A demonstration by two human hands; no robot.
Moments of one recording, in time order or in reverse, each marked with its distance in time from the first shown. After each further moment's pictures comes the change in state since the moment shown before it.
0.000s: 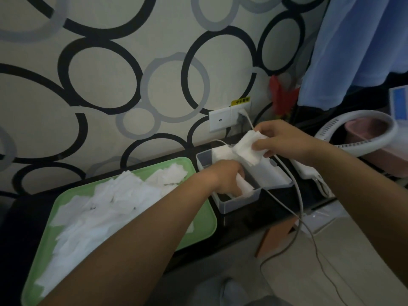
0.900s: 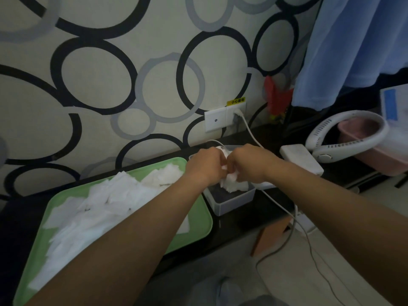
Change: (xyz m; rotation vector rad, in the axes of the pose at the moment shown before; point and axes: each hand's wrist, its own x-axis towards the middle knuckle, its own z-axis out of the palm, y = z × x) left_hand -0.008 -0.006 -0.010 -0.112 0.365 -0.188; right_hand 0.010 0.002 0.058 -0.929 -0.197 -0.077
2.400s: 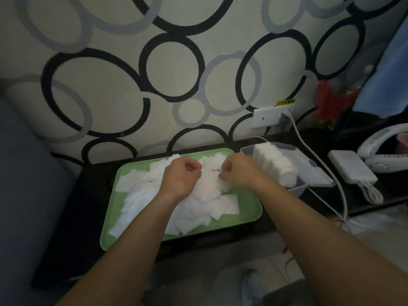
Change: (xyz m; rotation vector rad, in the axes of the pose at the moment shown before) left_hand -0.121 -0.144 -0.049 -0.534 0.357 -0.320; right_hand 0.020 -0.151 0.020 0.484 0.078 0.133
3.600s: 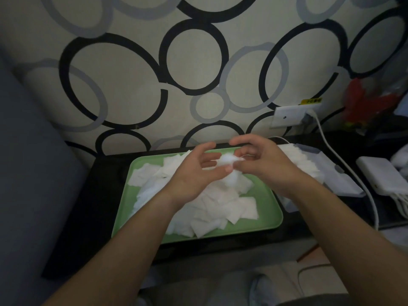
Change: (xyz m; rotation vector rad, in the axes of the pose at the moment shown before) left_hand -0.017 0.007 -0.026 -0.403 -0.259 0.039; right_hand -0.010 -0.010 -0.014 0.883 -0.069 -0.251
